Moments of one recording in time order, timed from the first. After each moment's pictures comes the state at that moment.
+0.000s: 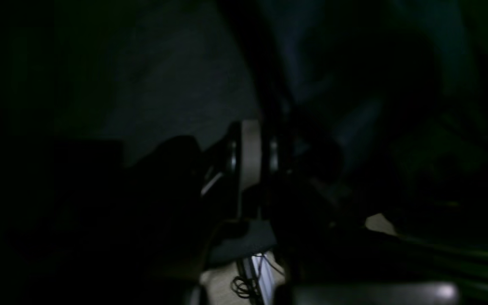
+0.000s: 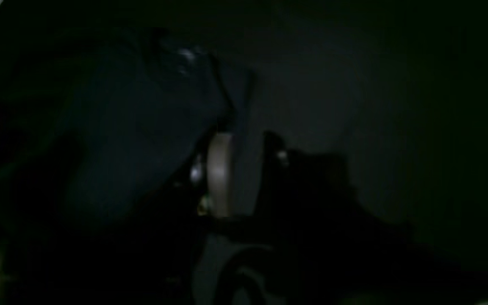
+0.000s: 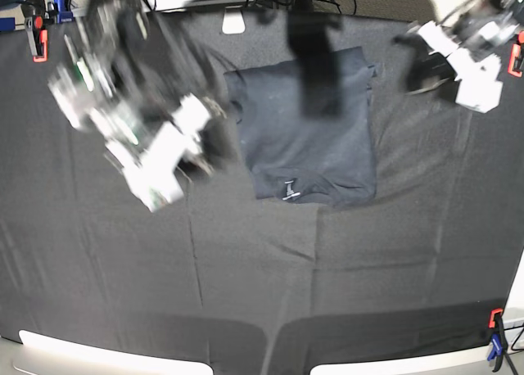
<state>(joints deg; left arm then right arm) 35.2 -7.7 -32.2 116.7 -42.7 -40.5 49.2 -15.4 0.3 19.4 122.0 27.6 35.2 -65.6</state>
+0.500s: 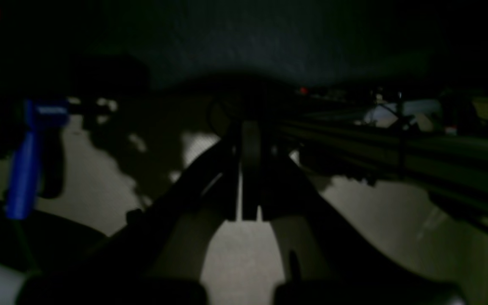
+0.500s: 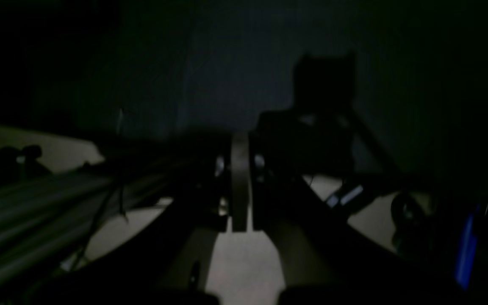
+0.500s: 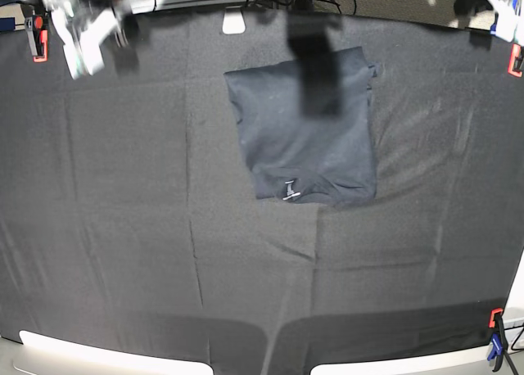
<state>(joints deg) 50.4 -7.7 -42.5 116.0 -42.9 -40.5 53.9 -43.5 -0.2 38.6 126.7 35.2 36.2 -71.2</state>
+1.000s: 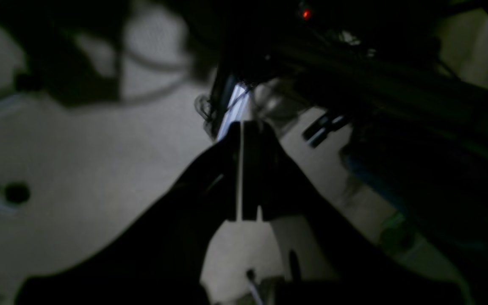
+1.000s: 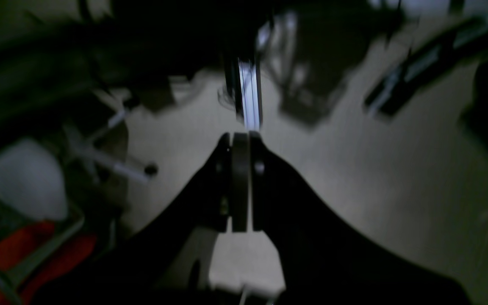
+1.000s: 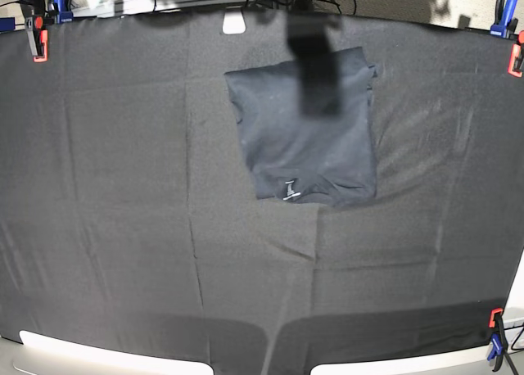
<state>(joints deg) 48.3 -12.6 -40.8 74.4 -44.6 -40.5 49.6 -53.5 -1.6 35.0 107.9 29.3 36.3 -70.9</state>
